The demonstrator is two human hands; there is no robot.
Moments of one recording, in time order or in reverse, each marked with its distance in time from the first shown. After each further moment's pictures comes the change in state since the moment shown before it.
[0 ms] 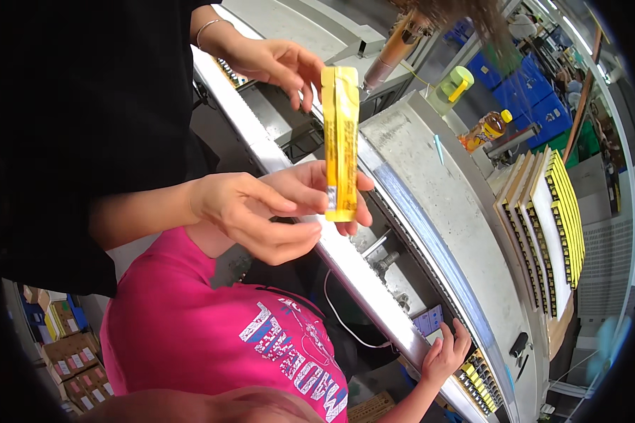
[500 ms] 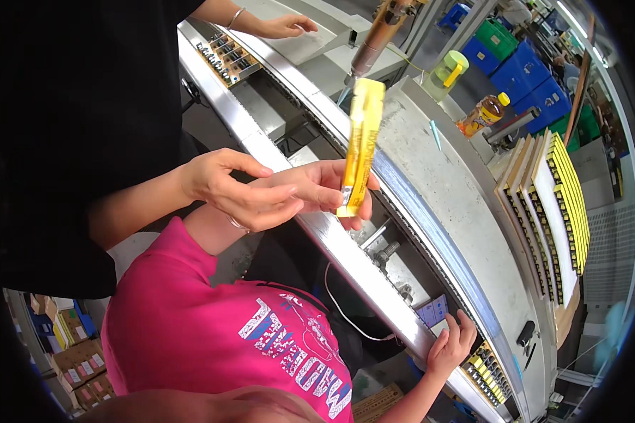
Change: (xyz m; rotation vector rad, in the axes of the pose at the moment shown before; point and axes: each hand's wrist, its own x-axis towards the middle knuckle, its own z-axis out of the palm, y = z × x) left_hand 0.005 -0.023 -0.015 0.073 0.028 -0.083; right_hand -0.002 0.001 0.003 0.024 0.006 0.067
